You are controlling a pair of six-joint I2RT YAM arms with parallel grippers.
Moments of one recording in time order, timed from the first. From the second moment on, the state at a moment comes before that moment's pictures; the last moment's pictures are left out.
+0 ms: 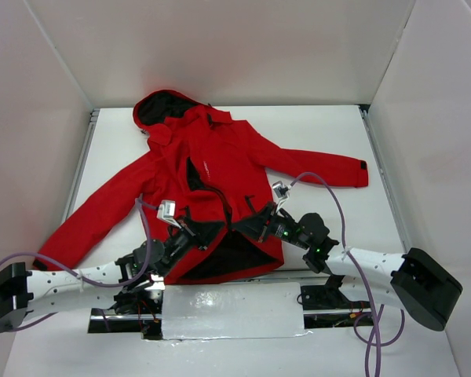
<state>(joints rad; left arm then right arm) -1.17 0.79 0.21 0.66 -0.49 -0.91 0.81 1.05 0.21 0.98 -0.33 0.87</state>
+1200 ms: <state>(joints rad) -1.17 0.77 0.21 0.64 -0.51 -0.92 0.81 1.03 0.21 0.97 -0.33 0.85</state>
